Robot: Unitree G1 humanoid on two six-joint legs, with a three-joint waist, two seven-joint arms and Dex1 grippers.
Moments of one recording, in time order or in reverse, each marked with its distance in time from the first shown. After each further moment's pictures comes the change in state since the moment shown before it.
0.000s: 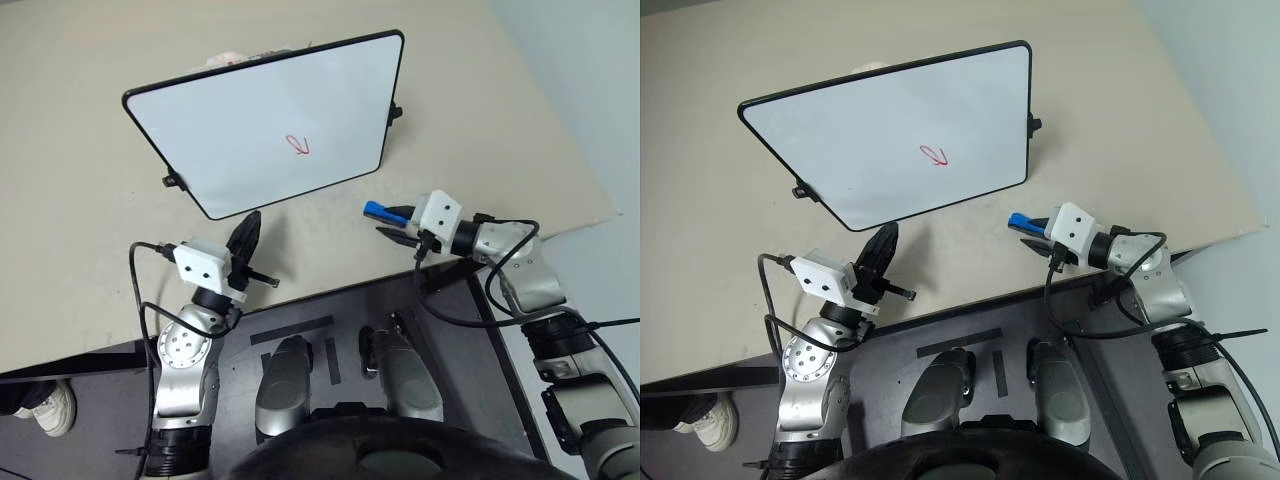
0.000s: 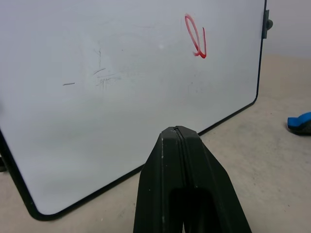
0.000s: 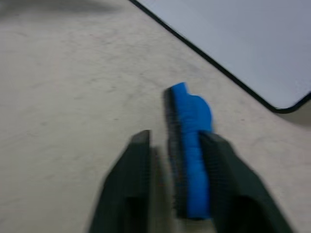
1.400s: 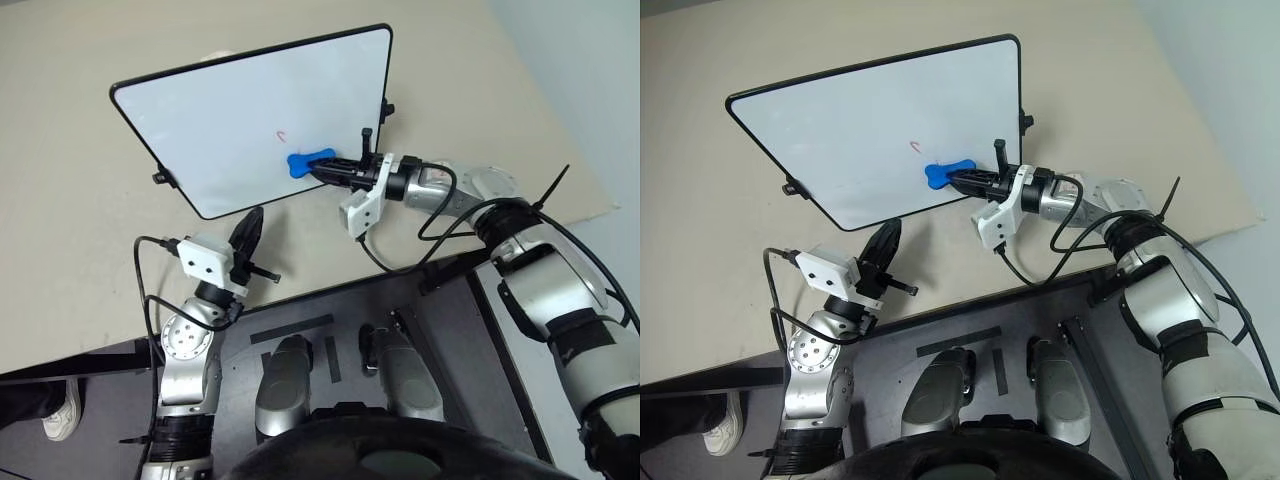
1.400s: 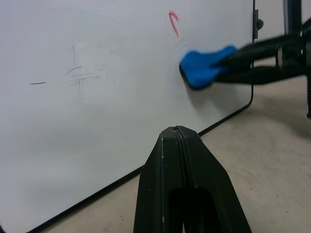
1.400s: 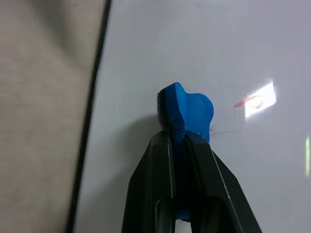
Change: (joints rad) left arm -0.046 0.001 0.002 0.083 -0.004 -0.058 -0.027; right arm -0.698 0.176 0.365 0.904 -0.985 -1.020 -0.934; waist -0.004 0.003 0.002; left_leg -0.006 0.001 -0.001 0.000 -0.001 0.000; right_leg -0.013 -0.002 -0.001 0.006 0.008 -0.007
